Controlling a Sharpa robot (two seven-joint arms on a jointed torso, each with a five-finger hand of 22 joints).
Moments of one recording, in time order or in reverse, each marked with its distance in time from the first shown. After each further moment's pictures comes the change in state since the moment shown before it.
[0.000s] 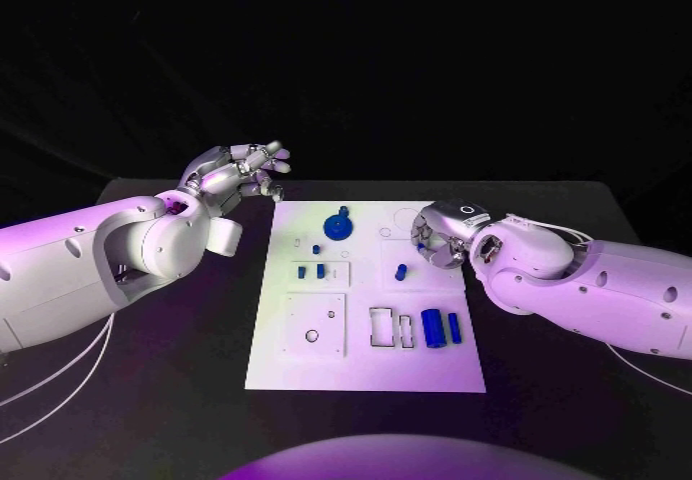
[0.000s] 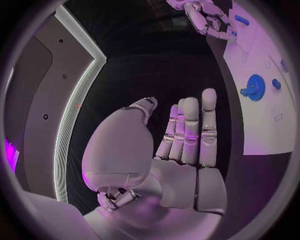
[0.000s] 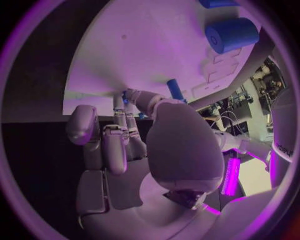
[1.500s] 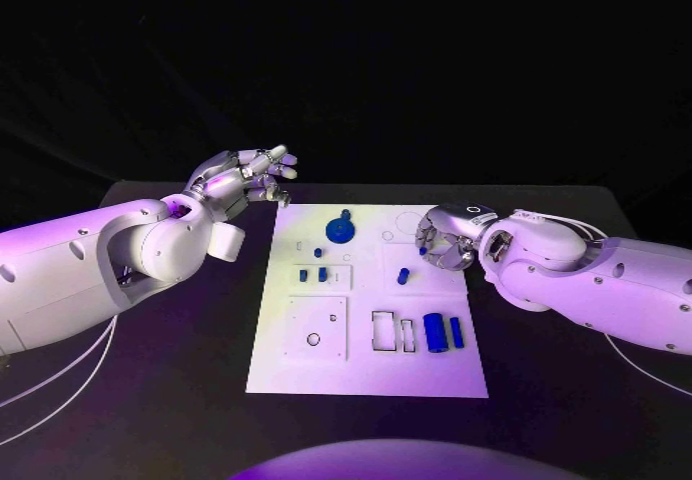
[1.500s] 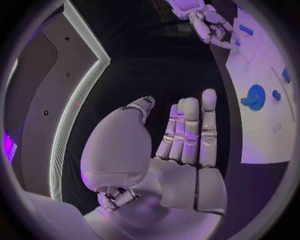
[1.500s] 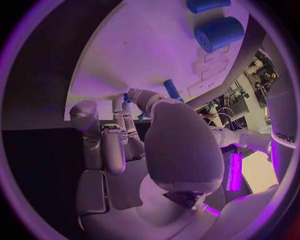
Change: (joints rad) left arm 0.000 -0.001 0.000 -0.002 0.005 0.075 -0.002; left_hand -0.026 -0.018 0.003 0.003 -0.065 0.011 -0.004 0.000 0.002 0.000 0.000 0.005 0.016 -0.007 0.000 0.000 0.018 0.000 -0.011 -0.004 0.024 0.011; right arm 0.032 -0.019 0.000 -0.001 0.086 0.084 0.064; right_hand 0.007 -0.053 -0.105 0.071 0.066 -0.082 0.025 -0.028 -0.047 -0.123 0.031 0.029 0.008 -0.001 0.017 -0.017 0.000 0.027 -0.036 0.029 -0.104 -0.088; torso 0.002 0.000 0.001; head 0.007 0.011
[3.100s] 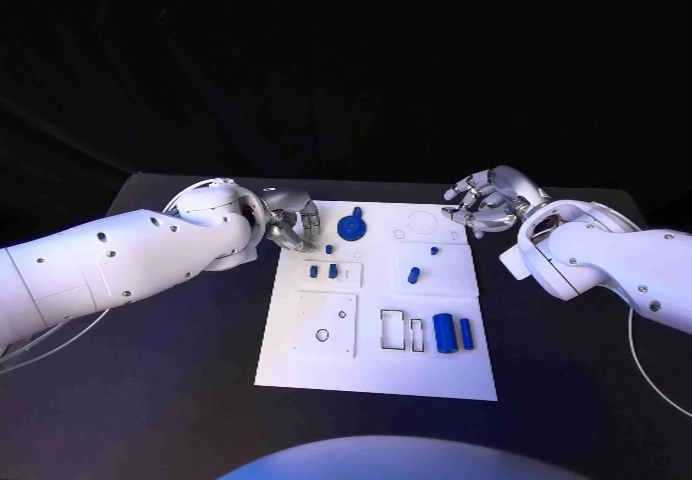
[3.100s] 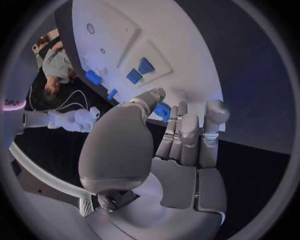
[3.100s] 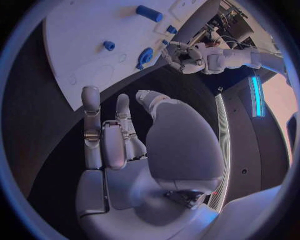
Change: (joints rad) left arm 0.000 0.164 -0.002 -0.148 -1.368 0.109 -0.461; left_hand 0.071 -0.068 0.127 -0.186 0.041 -0.010 0.004 -0.084 -0.001 -0.053 0.018 -0.104 0.007 0.185 0.011 0.164 0.346 -0.044 0.108 0.010 0.413 0.094; right arm 0.047 -0.060 -0.001 -0.007 0.710 -0.290 0.130; right_hand -0.029 -0.003 -0.112 0.130 0.100 -0.124 -0.006 0.041 0.057 -0.065 -0.030 0.389 0.339 0.001 -0.027 -0.105 -0.098 0.016 -0.107 -0.021 -0.273 -0.213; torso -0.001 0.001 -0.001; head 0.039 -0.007
